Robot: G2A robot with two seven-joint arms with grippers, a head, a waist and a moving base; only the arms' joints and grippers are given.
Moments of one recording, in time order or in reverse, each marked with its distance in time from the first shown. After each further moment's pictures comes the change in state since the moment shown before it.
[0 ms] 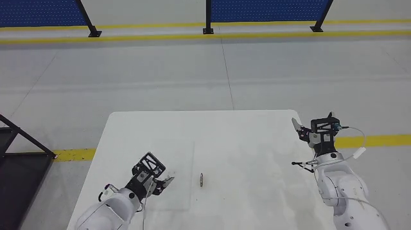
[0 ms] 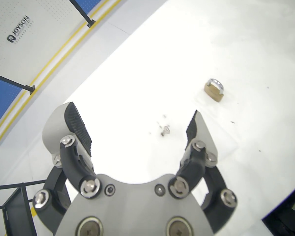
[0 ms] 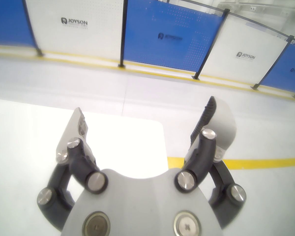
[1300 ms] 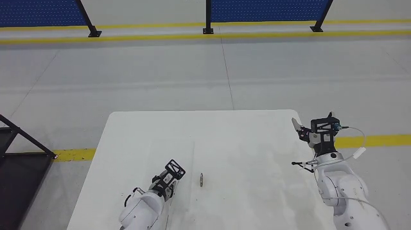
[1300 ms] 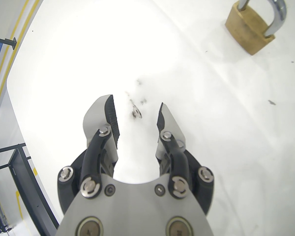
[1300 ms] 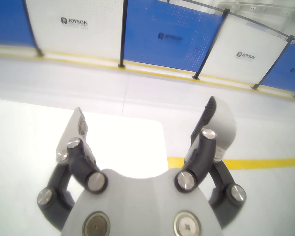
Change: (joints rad) left arm -0.248 -0.046 0.291 0.326 0.143 0.220 -0.249; right arm 0.000 0.000 0.000 0.000 0.000 0.000 0.000
